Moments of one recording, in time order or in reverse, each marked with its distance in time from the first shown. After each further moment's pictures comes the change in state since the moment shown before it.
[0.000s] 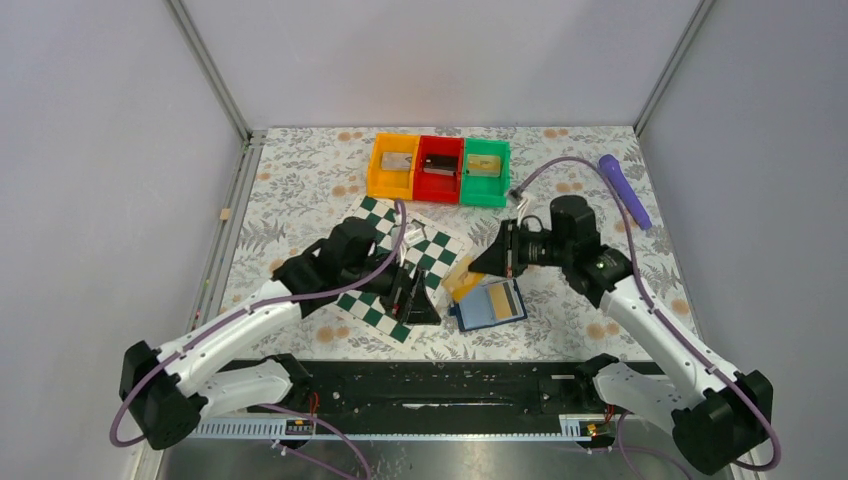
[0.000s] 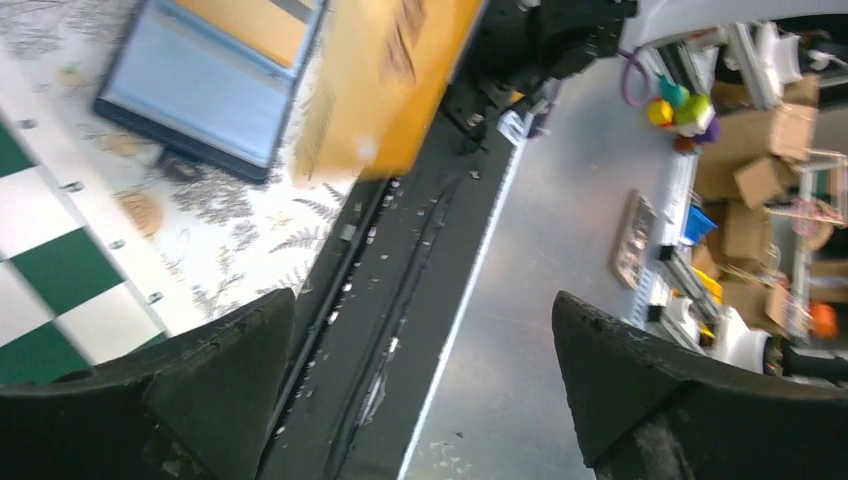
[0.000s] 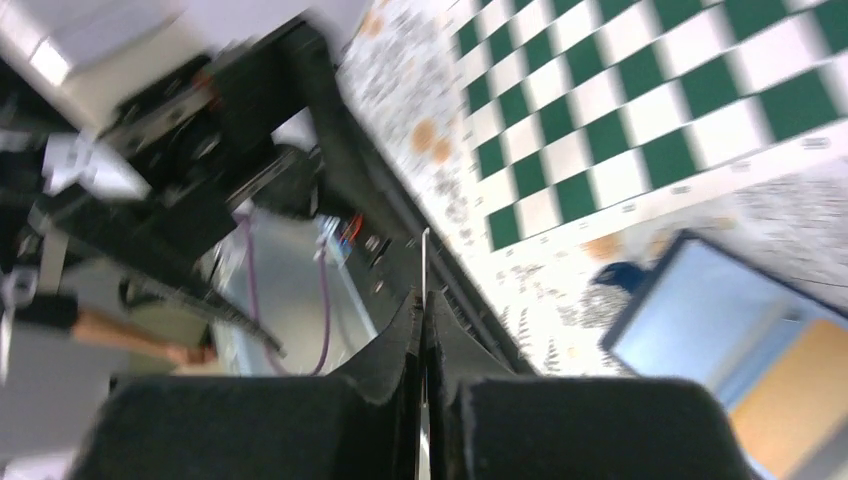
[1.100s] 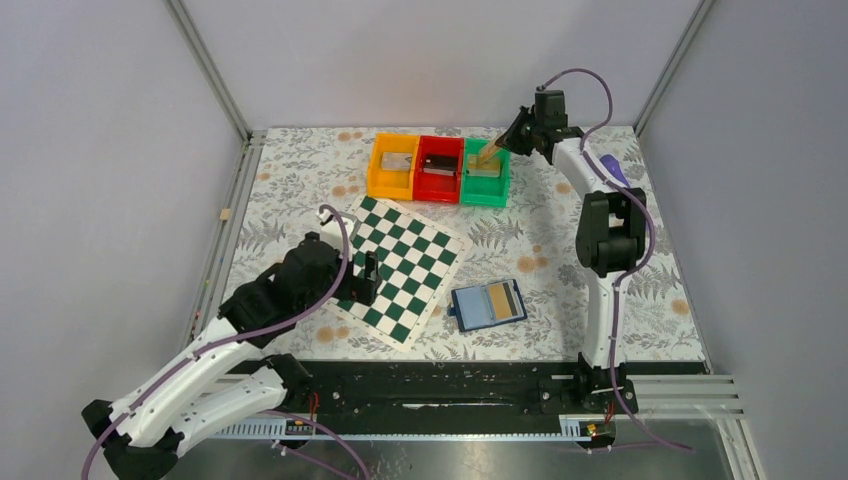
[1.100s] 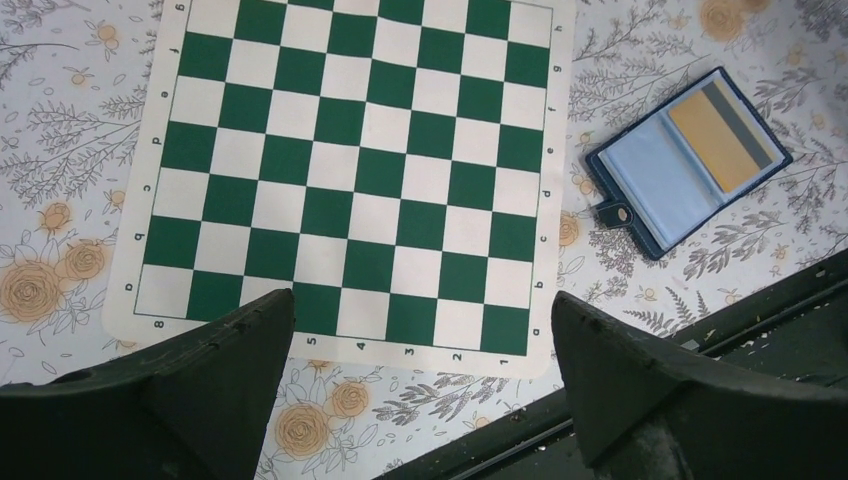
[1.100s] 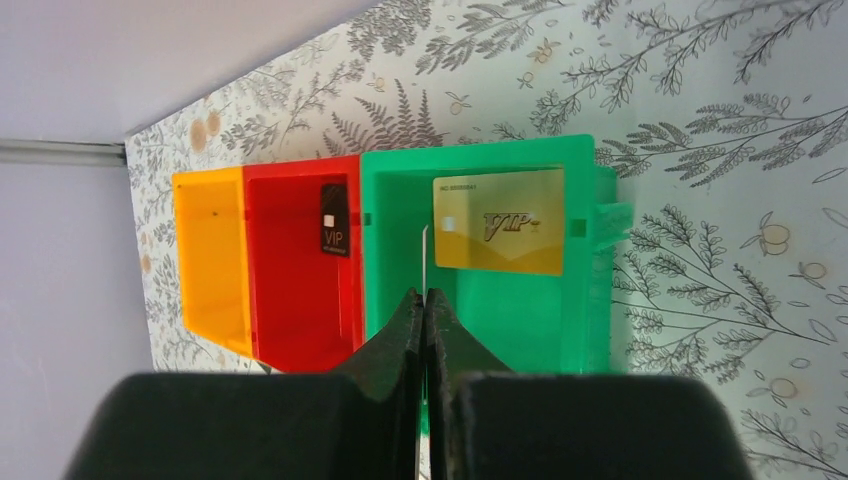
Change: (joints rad) left arm 0.000 -0.347 -0.011 -0.316 -0.959 0.105; right arm -0.350 1.220 1.128 -0.043 0.540 0.111
